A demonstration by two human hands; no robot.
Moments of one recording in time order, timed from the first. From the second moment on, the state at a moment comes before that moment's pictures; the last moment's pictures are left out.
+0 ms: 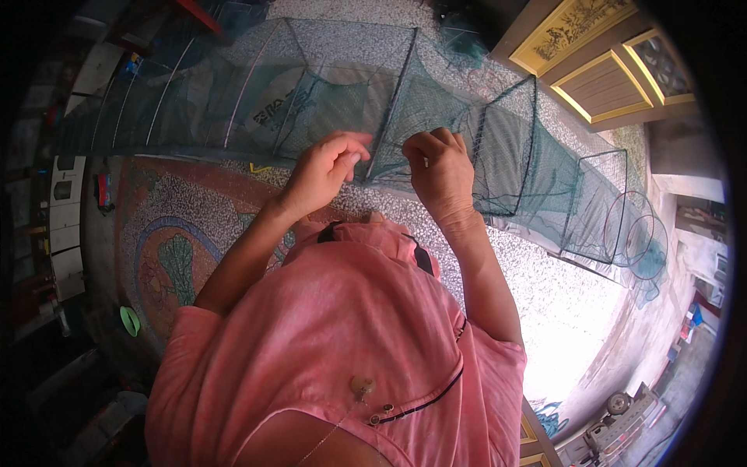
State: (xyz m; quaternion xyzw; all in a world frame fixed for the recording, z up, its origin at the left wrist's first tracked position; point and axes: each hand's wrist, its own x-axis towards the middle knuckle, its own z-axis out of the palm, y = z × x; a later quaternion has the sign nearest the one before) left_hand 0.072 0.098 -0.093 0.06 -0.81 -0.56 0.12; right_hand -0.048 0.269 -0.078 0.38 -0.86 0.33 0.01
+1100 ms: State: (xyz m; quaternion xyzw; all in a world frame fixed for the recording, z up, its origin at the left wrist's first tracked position) left_hand 0.056 0.110 -0.090 0.03 -0.74 -0.66 0.11; right_hand -0.046 0.236 0.057 0.43 -0.49 0.75 0.12
